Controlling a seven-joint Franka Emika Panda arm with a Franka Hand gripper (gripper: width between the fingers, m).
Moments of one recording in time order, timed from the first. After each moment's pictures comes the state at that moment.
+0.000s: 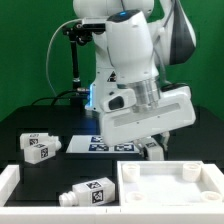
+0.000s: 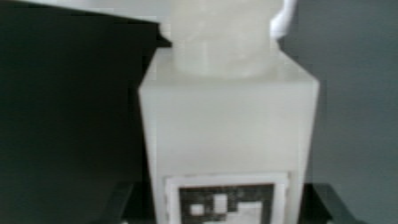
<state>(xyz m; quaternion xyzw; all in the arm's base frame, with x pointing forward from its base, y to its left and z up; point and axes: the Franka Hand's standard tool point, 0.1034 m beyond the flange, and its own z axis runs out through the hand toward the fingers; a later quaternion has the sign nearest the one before) 0.428 0.076 0.012 -0.99 -0.06 -0.02 0.11</state>
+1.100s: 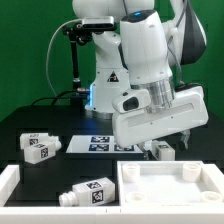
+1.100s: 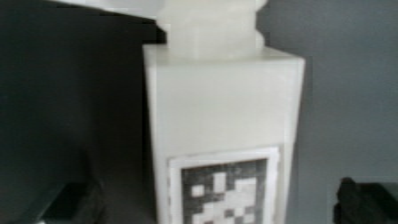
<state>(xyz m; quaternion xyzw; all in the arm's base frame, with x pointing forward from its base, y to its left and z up) 0.428 0.088 0.010 -0.99 -0.07 -0.02 0.11</state>
